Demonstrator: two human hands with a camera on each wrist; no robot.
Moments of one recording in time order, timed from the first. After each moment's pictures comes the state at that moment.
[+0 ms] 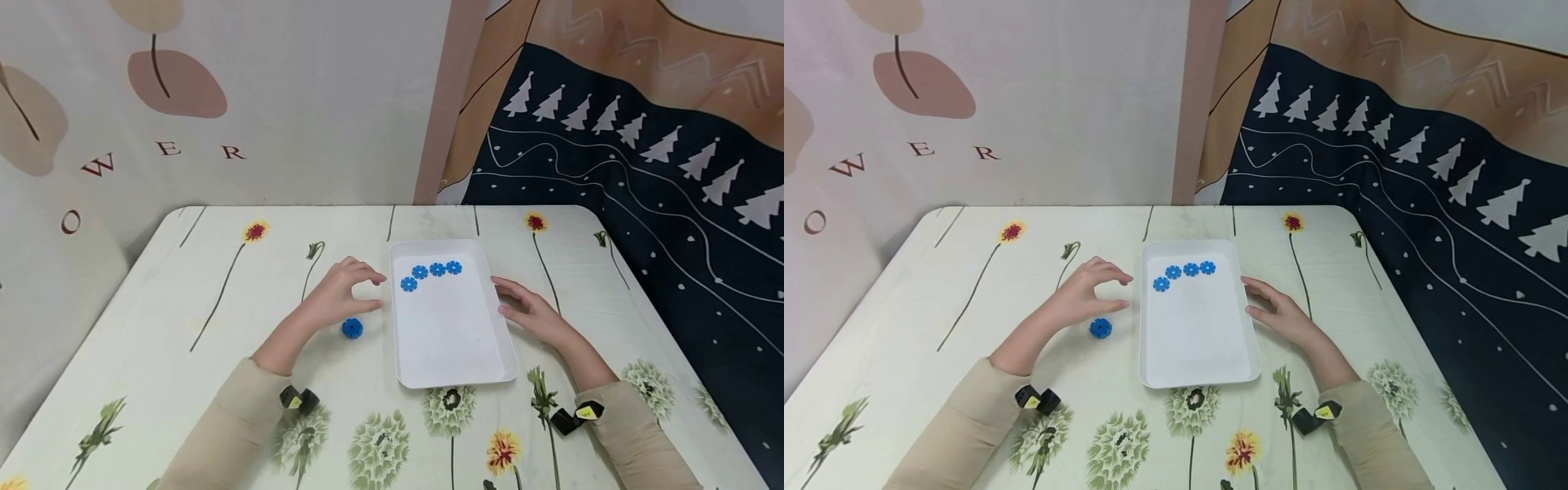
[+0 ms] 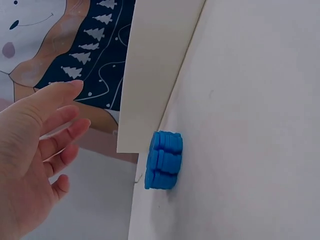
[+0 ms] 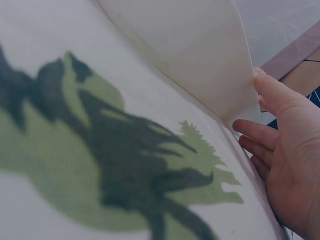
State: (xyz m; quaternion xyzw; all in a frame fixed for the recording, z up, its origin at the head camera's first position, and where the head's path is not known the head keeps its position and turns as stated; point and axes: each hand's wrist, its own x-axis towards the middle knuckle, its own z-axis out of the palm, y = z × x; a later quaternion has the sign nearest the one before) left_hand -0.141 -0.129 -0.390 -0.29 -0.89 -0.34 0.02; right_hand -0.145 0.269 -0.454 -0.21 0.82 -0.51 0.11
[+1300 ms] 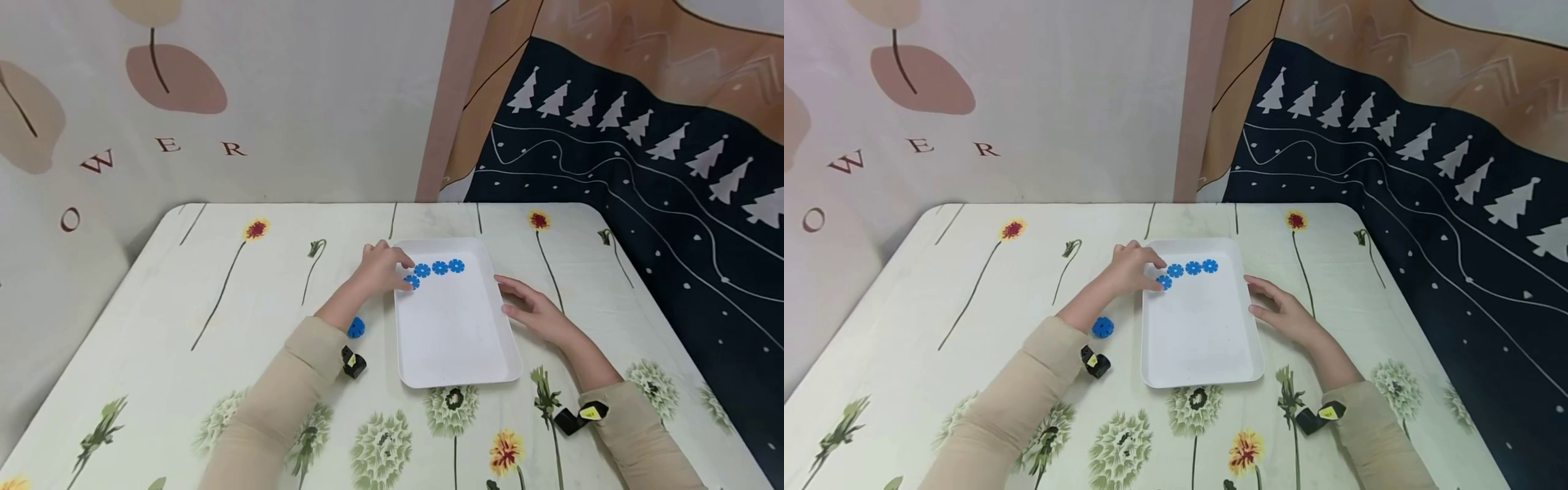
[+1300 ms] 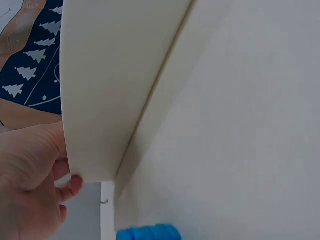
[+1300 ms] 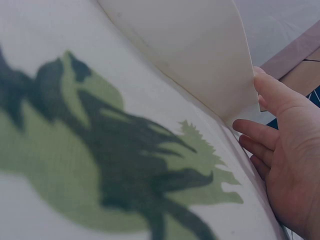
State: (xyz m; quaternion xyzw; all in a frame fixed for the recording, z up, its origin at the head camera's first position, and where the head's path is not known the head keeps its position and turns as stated) left_hand -0.206 -0.066 -0.411 -0.19 -0.95 -0.24 -0.07; right_hand -0.145 0.269 -0.453 -0.21 0.82 -0.52 0.11
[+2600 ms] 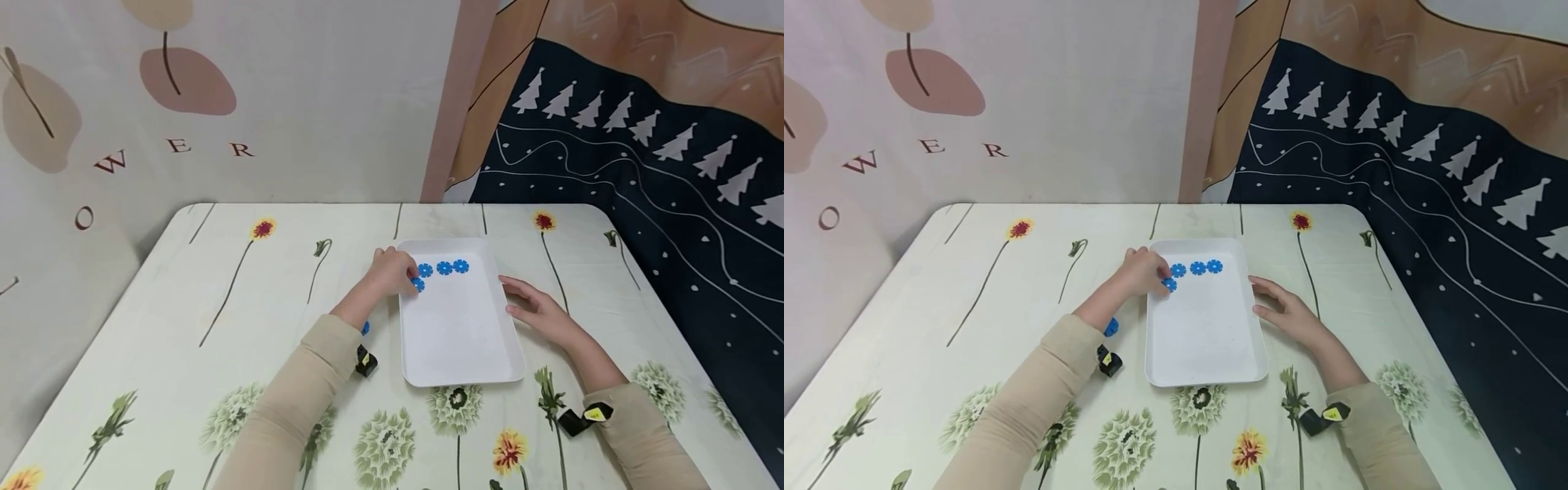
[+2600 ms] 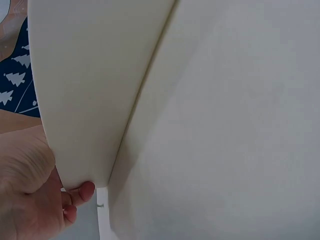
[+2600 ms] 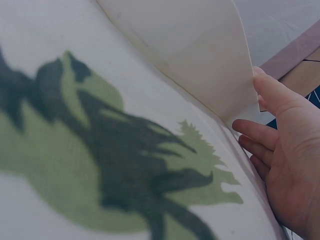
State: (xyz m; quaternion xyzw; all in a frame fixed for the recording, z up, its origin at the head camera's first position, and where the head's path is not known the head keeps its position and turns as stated) left_hand -0.203 -0.053 -0.410 -0.17 -0.96 -0.19 -0.10; right_hand -0.146 0.269 -0.454 -0.21 0.82 -0.51 0.11
